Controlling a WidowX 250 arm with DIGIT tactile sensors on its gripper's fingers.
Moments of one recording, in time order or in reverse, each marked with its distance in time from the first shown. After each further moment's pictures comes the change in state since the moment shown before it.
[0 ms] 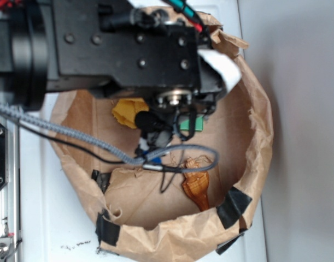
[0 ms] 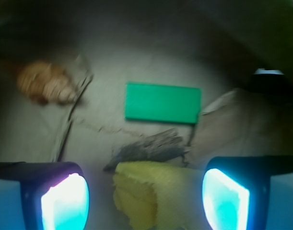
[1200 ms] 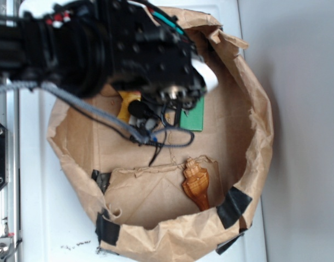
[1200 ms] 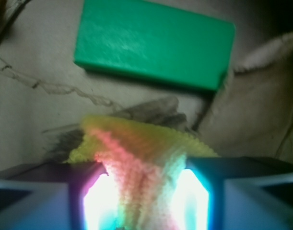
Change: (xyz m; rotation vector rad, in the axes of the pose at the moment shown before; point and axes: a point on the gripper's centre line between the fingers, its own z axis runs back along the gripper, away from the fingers) arm -0.018 0.025 -0.053 0.001 0.062 -0.008
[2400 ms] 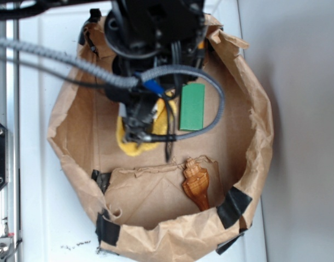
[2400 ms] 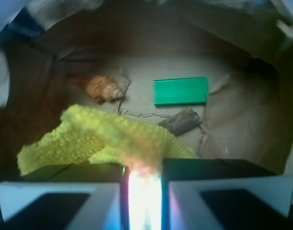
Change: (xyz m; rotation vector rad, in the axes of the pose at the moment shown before) arm 0.003 -0.043 0.120 -0.193 -0.090 0.213
